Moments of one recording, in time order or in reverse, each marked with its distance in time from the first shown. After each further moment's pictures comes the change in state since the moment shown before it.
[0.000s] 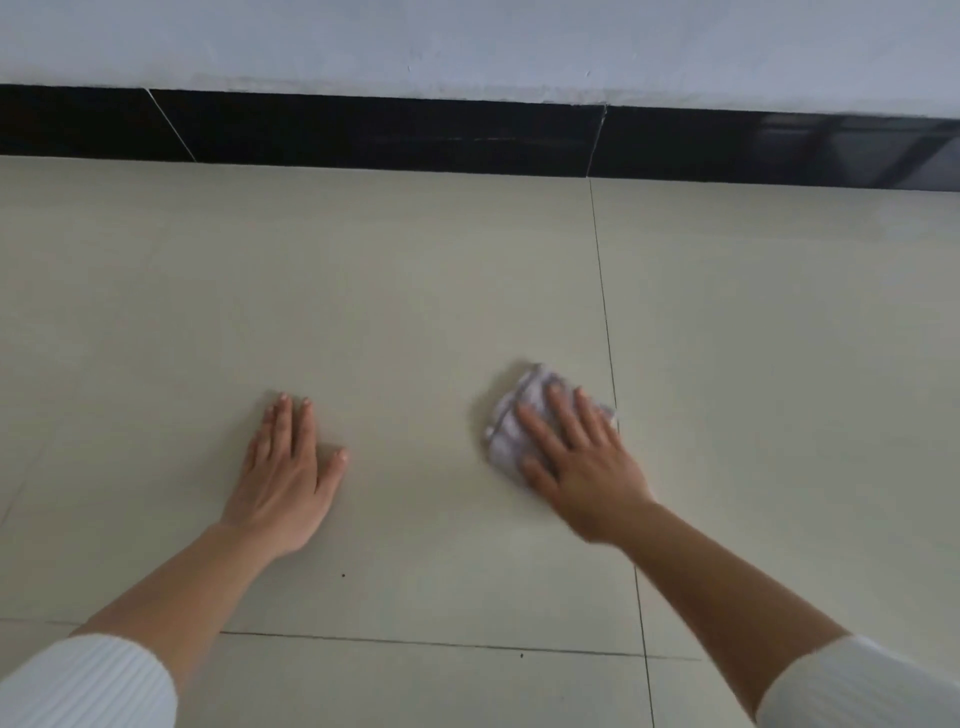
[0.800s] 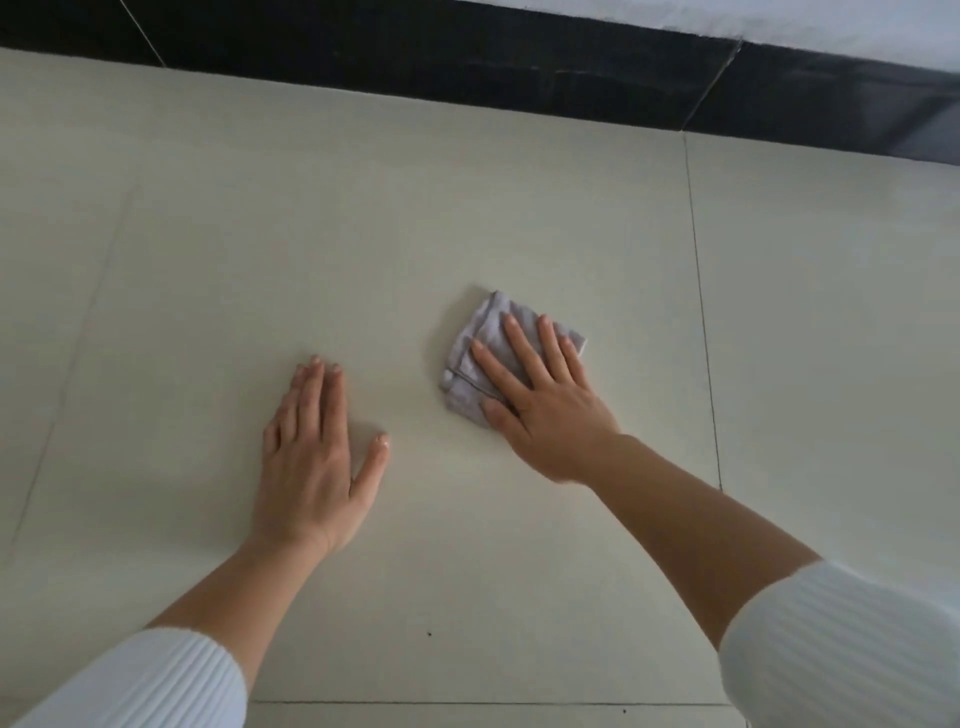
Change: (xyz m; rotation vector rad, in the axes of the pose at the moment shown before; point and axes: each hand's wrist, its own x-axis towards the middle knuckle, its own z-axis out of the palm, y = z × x) left_hand 0.057 -0.040 -0.004 -0.061 0.162 0.098; right_hand 0.124 -0.089 -0.036 -0.024 -0.131 -0.066
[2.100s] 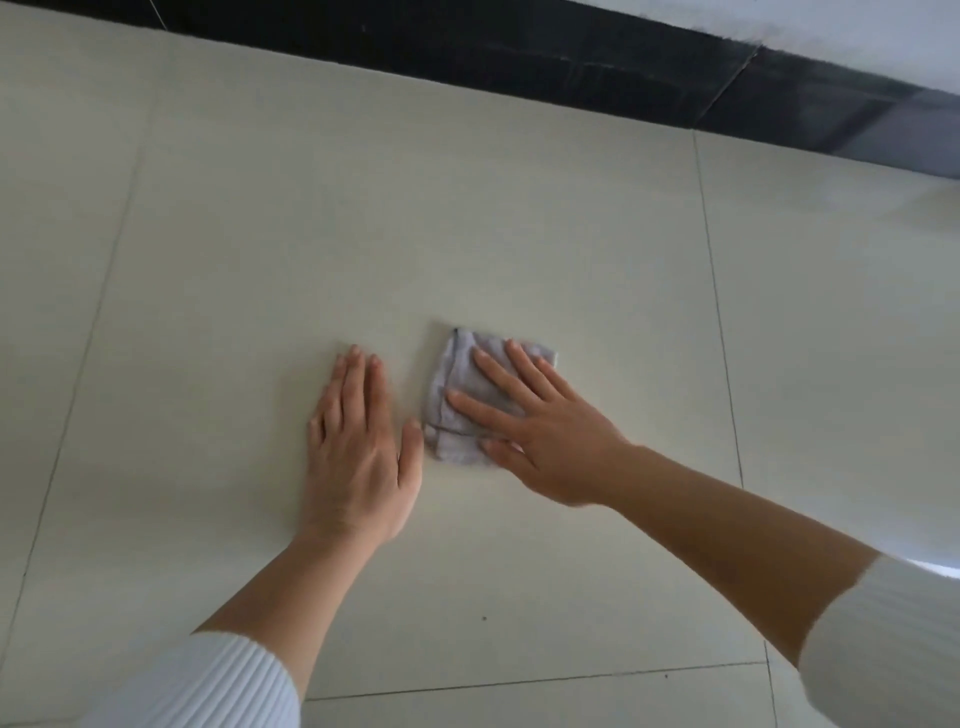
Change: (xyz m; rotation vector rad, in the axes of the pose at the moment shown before) left_hand 0.000 -0.002 0.000 -0.126 0.062 0.033; right_hand -0.008 -0.039 0.004 -0.072 -0.008 -0.232
